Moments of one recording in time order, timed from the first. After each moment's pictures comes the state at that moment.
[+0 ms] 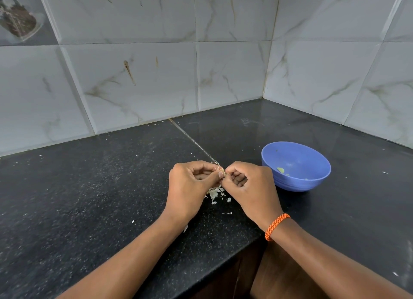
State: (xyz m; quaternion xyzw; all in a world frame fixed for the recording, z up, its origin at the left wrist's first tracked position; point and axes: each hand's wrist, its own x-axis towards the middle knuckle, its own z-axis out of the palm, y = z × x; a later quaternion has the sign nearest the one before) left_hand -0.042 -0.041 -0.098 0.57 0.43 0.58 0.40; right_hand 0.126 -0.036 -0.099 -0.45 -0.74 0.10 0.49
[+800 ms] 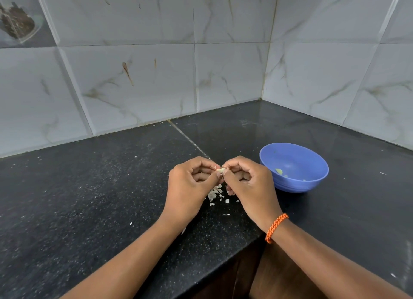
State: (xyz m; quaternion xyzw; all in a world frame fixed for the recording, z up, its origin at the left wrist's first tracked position) left_hand -0.042 -0.045 -0.093 0.60 0.41 0.58 0.37; right_hand 0.125 -0.041 -0.095 -0.44 -0.66 0.26 0.56
